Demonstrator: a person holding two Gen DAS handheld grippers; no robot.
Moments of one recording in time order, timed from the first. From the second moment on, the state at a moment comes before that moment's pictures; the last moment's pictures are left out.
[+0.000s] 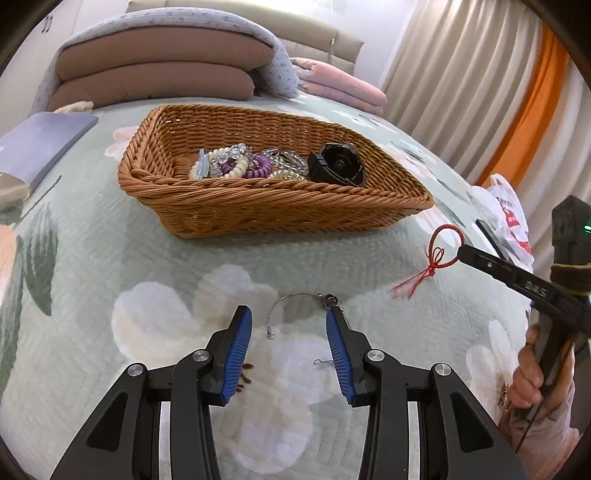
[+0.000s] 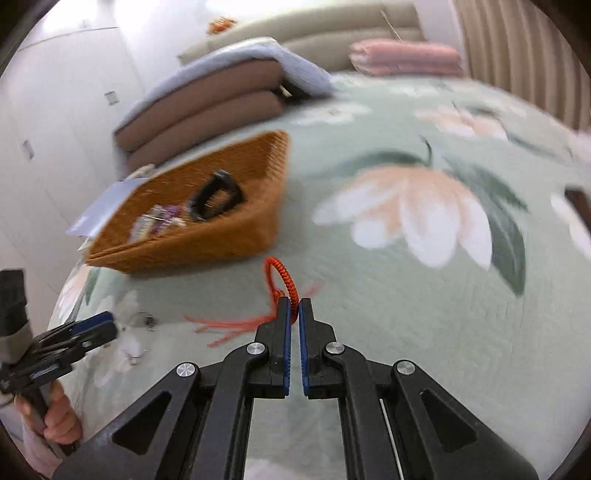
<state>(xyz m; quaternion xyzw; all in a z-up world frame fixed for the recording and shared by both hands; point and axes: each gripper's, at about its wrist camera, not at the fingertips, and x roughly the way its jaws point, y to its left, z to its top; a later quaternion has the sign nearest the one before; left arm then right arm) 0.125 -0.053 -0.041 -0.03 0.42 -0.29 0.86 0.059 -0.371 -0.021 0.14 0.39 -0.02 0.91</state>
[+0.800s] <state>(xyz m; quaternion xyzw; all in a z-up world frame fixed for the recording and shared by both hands) 0.126 -0.105 -0.050 0.01 0.45 -0.25 0.85 0.108 -0.376 -0.035 0.06 0.44 -0.02 0.89</state>
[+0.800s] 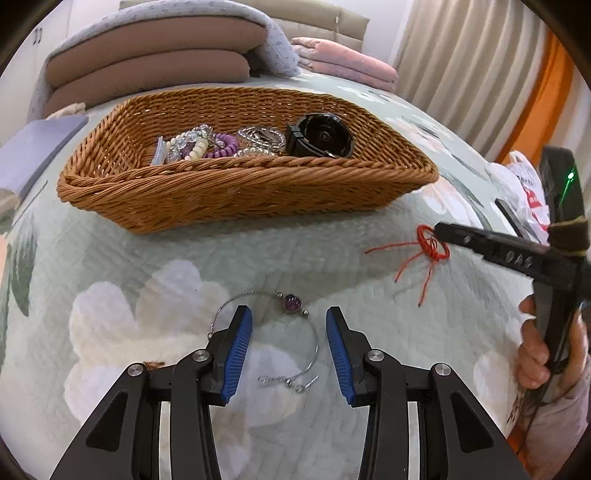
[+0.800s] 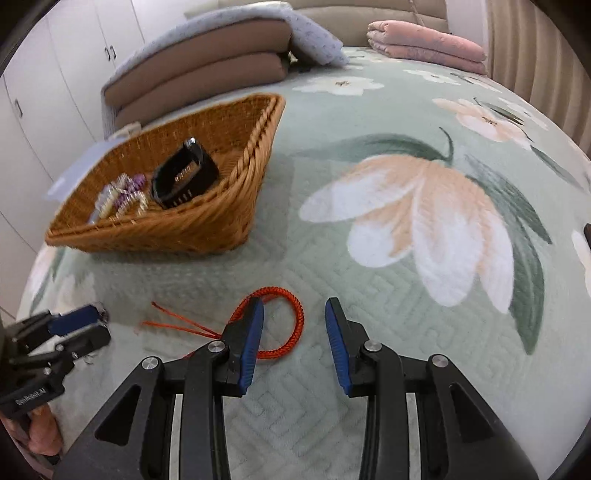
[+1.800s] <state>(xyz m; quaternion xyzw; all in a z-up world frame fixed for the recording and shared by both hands) 0.075 -0.088 0.001 0.03 0.37 -0.30 0.88 0.057 -0.279 0.029 -0.05 0.37 0.12 0.92</state>
